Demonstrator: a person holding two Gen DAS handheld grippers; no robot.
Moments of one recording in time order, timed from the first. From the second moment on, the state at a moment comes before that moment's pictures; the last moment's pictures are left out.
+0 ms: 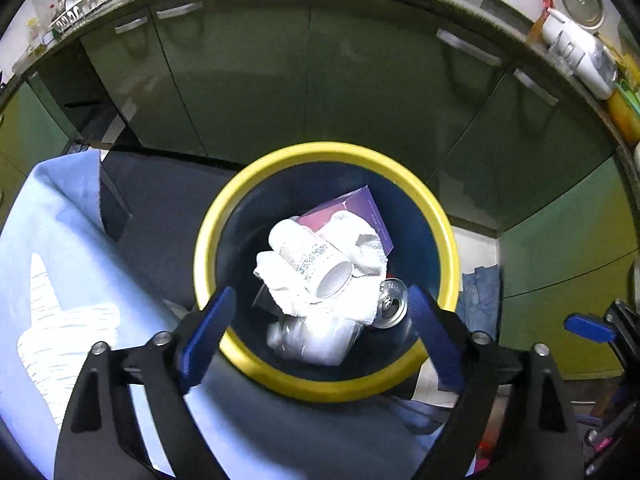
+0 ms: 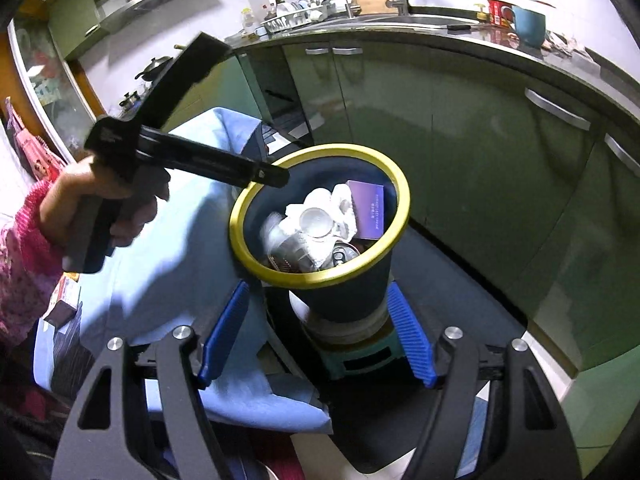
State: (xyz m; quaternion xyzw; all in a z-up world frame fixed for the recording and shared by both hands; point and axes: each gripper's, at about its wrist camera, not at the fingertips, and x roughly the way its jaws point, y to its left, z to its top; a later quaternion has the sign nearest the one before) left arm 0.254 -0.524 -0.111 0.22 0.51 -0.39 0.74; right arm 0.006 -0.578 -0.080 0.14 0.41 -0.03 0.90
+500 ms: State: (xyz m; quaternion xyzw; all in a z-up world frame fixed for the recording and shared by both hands) left arm 0.249 -0.288 0.028 0.04 0.37 -0.35 0.86; right arm 0.030 -0.519 -0.068 0.08 0.43 0.05 0.90
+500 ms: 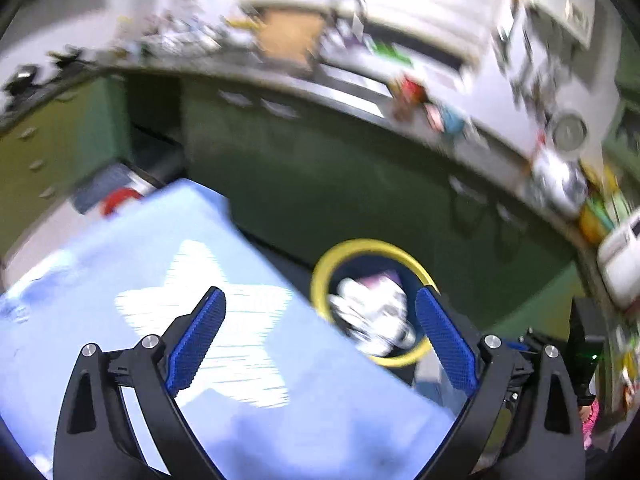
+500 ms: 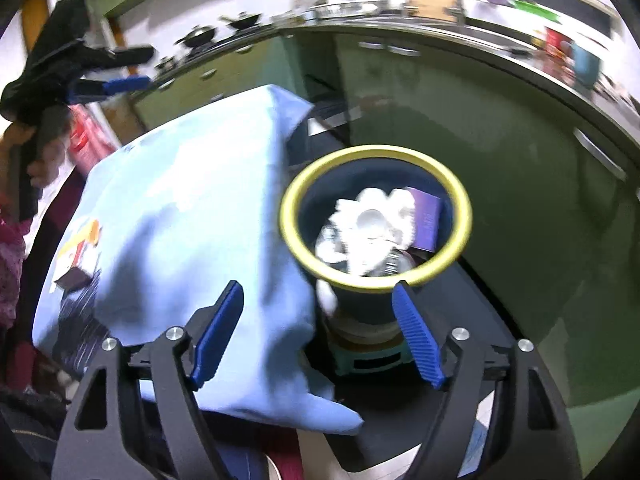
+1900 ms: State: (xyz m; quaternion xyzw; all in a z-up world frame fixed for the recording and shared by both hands) left arm 0.215 0.114 -0.081 -0.09 0.22 0.04 0.97; right arm 0.141 -0.115 -0.104 -0.40 0.44 0.59 0.55
